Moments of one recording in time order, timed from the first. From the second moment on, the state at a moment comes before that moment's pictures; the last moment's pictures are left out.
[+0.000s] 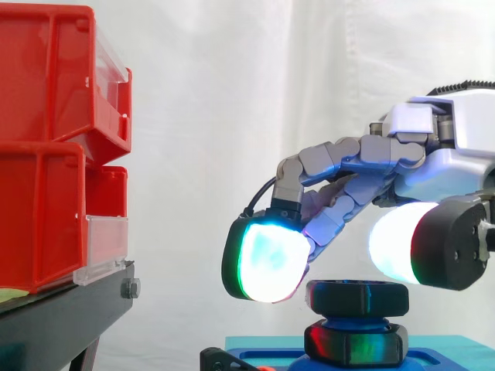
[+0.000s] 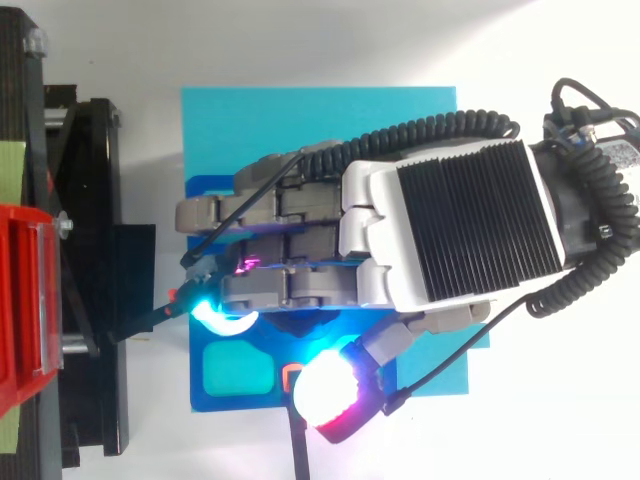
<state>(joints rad) 0.08 -2.19 -1.35 -2.65 -1.74 -1.39</state>
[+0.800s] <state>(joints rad) 0.08 -2.19 -1.35 -2.62 -1.77 -1.43</state>
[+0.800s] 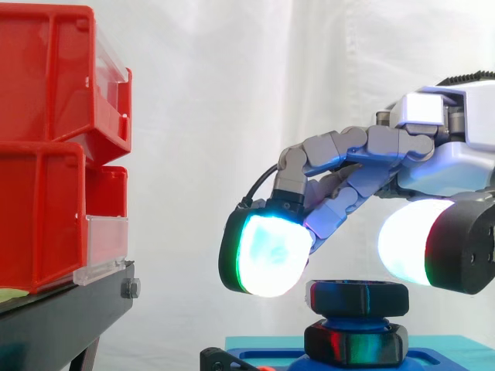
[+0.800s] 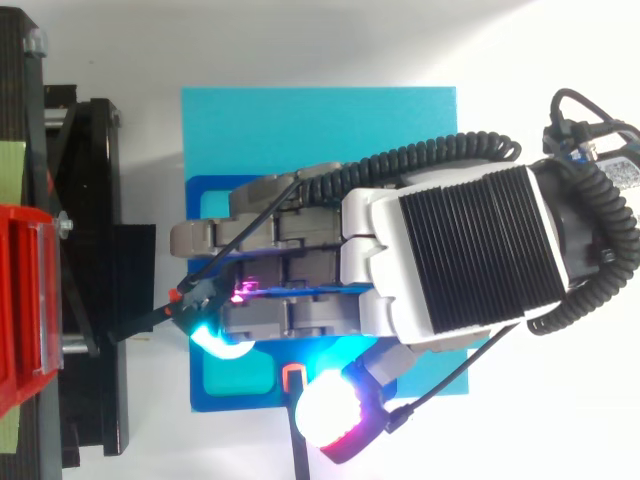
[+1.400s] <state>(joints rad) 0.08 -2.23 -1.28 -2.68 -1.78 -1.41</state>
